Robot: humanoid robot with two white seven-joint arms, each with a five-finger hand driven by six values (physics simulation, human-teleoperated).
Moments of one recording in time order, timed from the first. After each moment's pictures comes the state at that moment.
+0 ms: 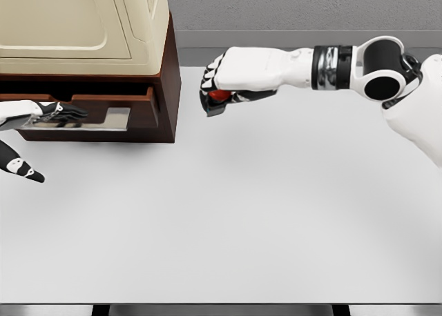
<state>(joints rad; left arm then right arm) -0.76 1.40 -0.90 -1.77 0.70 -0.11 -0.61 -1.00 -0.51 0.81 -1.46 0.28 -0.58 0.61</state>
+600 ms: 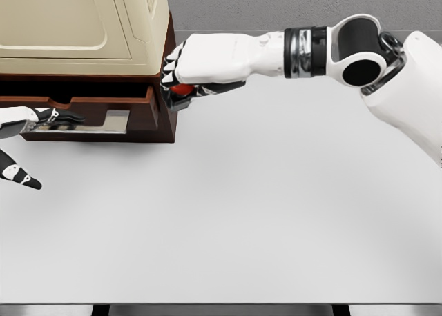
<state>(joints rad) -0.71 1.42 -0.89 -1.77 0.77 -0.11 -0.61 -1.12 -0.45 0.89 -1.52 0.21 -0.53 0.61</state>
